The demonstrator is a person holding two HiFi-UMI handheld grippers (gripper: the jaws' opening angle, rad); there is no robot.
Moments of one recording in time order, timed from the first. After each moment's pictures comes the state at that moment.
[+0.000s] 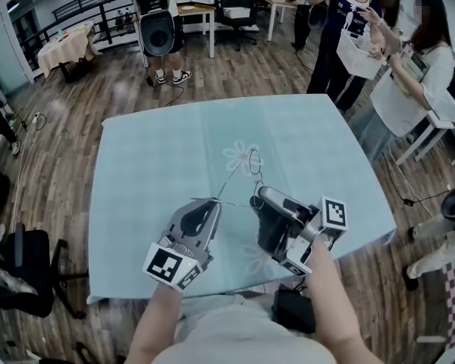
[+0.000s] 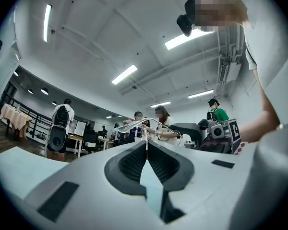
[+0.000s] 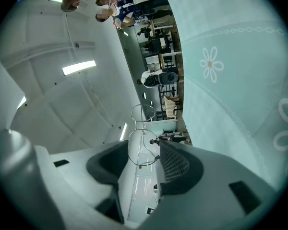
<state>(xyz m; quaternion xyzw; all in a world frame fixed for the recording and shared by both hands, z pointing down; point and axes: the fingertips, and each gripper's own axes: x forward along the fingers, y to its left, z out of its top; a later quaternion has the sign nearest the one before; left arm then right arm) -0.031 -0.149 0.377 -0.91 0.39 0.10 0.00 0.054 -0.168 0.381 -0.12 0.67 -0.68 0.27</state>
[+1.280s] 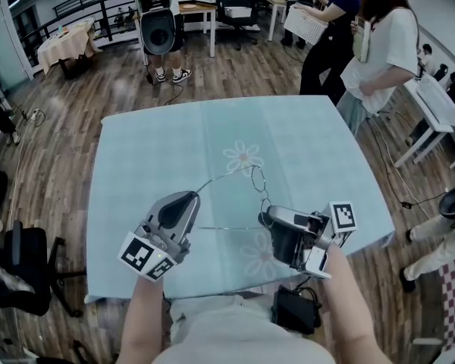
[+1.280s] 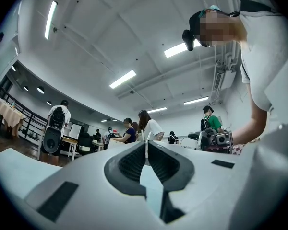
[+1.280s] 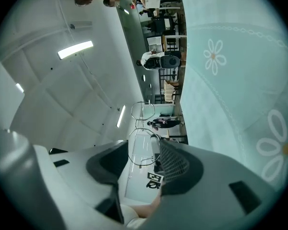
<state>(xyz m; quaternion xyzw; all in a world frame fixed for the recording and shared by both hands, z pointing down) -0.081 -0.155 0.376 -0.92 0.36 0.13 0.01 0.059 -0.130 0.392 -0.05 0.72 -0.67 0.18</state>
